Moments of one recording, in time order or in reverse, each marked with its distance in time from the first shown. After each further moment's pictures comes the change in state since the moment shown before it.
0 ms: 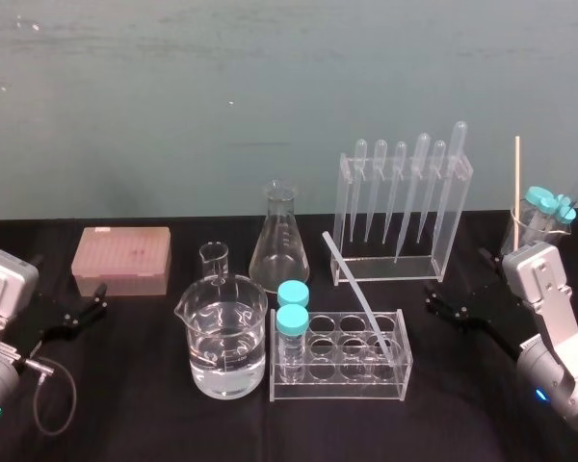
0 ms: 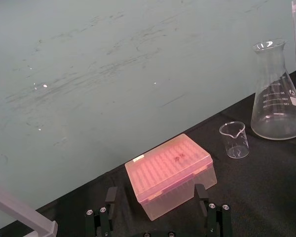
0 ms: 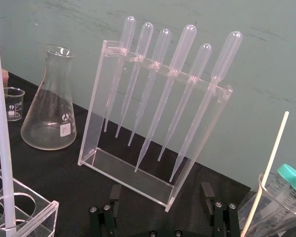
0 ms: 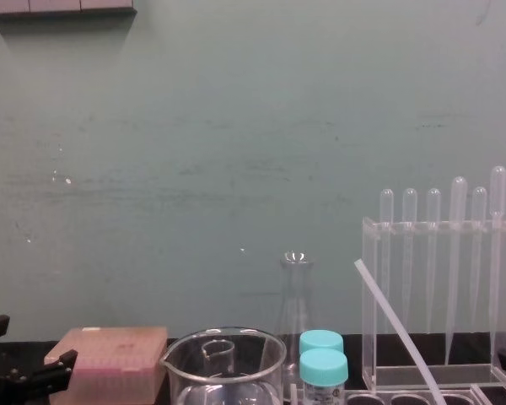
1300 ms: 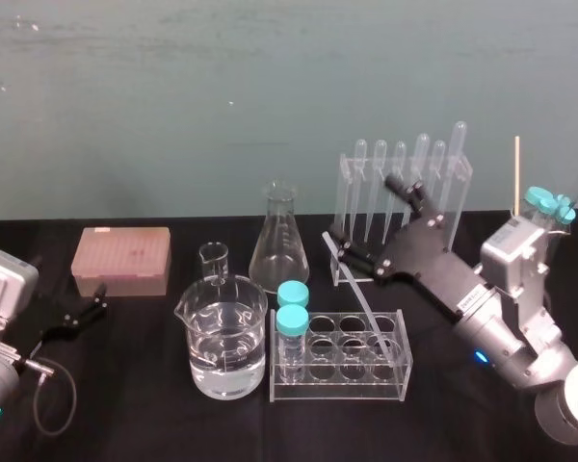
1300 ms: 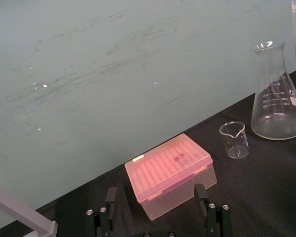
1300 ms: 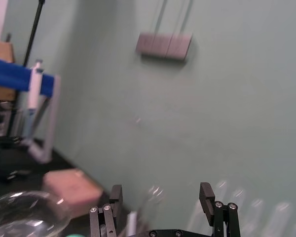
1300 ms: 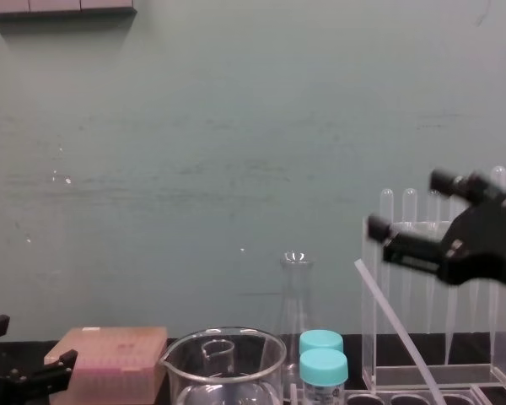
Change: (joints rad) left arm 0.000 0.000 0.000 0.000 0.000 0.000 0.000; right arm 0.086 -0.076 -0.048 -0.056 -0.004 -0.309 0.212
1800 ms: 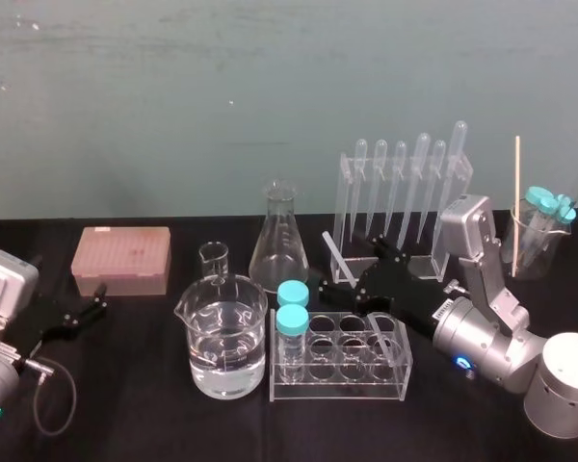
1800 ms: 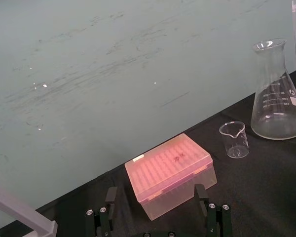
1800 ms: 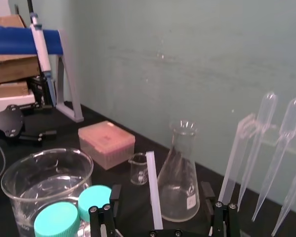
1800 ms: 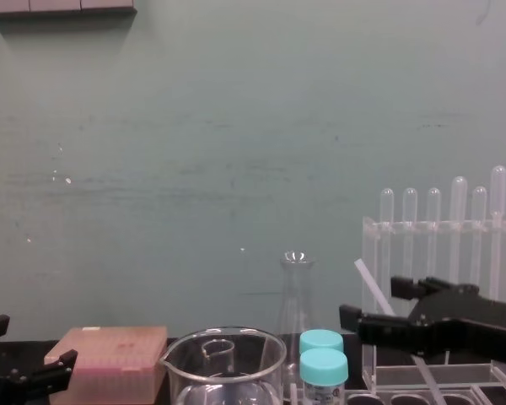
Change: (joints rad) left arm 0.000 0.000 0.000 0.000 0.000 0.000 0.000; right arm 0.065 -0.045 -0.012 0.095 0.202 0.329 0.200
